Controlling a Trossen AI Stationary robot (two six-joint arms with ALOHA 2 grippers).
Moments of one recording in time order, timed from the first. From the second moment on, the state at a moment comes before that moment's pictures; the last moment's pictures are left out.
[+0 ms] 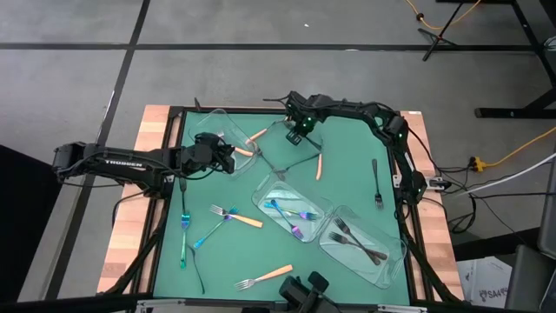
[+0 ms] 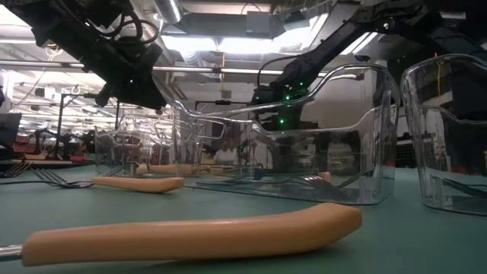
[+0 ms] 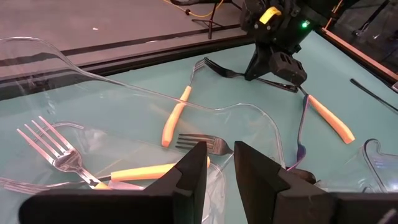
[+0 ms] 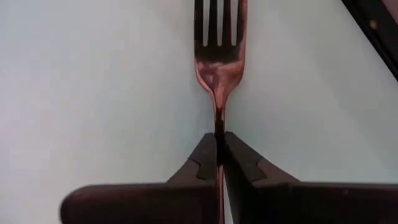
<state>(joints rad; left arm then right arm) 0.14 0.93 0.44 -0.07 -0.58 -0.65 -0.58 2.20 1.66 -0.74 -0.05 0.07</state>
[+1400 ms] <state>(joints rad) 0.14 0.93 0.44 -0.08 -0.58 -0.64 -0.14 2.04 2.31 -1.55 -0.06 0.16</state>
